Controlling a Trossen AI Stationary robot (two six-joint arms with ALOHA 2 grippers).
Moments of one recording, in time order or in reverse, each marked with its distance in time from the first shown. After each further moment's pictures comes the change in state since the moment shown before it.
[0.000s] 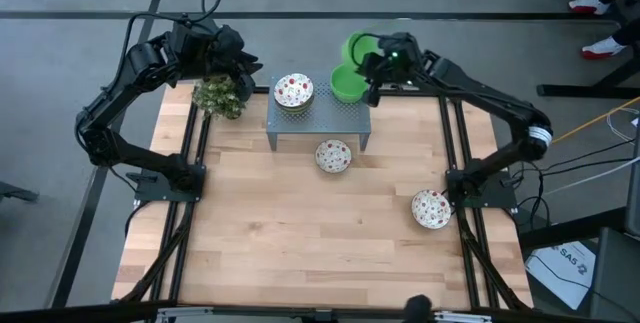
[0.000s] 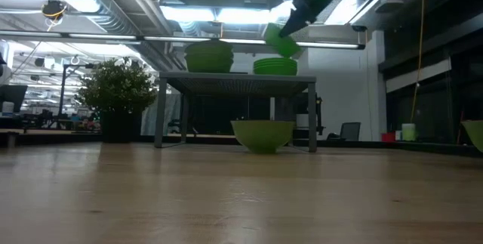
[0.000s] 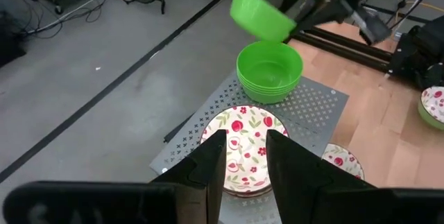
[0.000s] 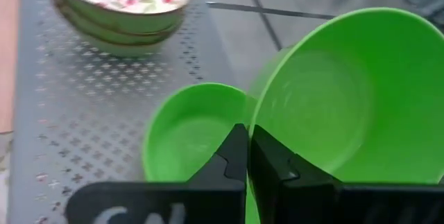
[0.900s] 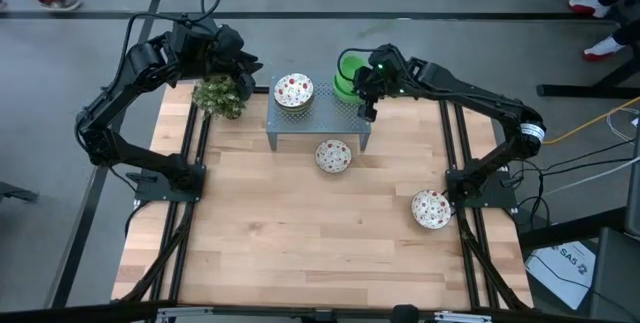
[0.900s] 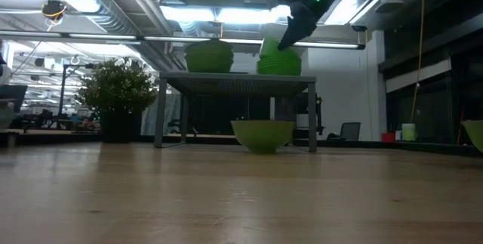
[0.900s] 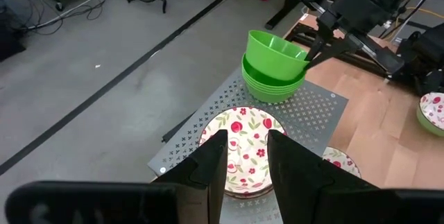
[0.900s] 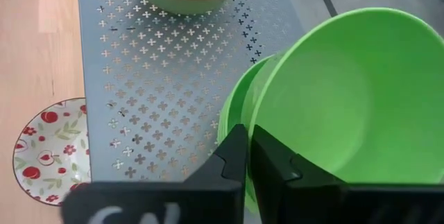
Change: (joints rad) left arm 0.000 0.000 0.000 0.004 0.000 -0.026; right arm 0.059 0.057 0.009 -0.142 -0.043 0.101
